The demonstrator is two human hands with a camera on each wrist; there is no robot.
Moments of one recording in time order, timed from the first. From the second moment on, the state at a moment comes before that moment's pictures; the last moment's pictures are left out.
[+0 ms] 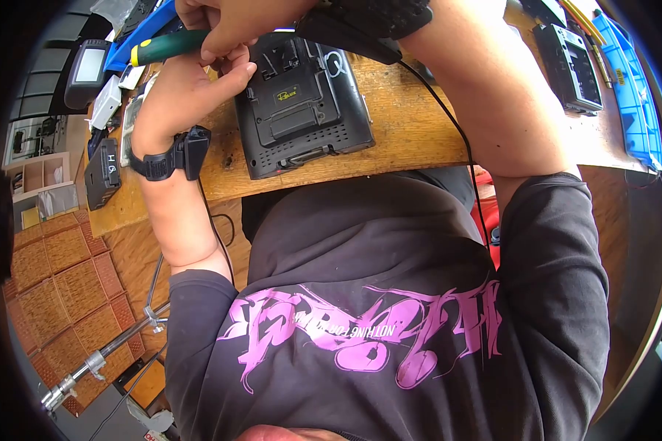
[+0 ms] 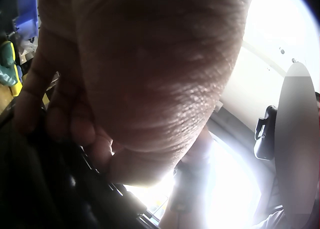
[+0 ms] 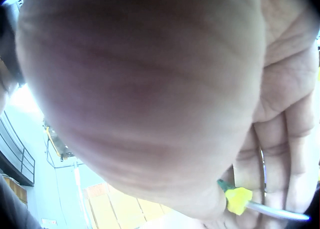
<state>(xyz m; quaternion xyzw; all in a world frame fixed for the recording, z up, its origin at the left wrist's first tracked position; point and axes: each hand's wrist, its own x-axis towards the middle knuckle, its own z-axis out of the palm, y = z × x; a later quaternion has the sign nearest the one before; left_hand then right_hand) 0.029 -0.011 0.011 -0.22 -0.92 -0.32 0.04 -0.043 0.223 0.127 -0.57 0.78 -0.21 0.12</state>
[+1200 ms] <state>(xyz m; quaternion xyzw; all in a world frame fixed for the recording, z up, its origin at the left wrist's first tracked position) 0.030 -0.010 0.012 -0.19 -0.92 -0.34 0.01 -0.030 0.209 0.120 -0.51 0.84 -0.17 0.08</state>
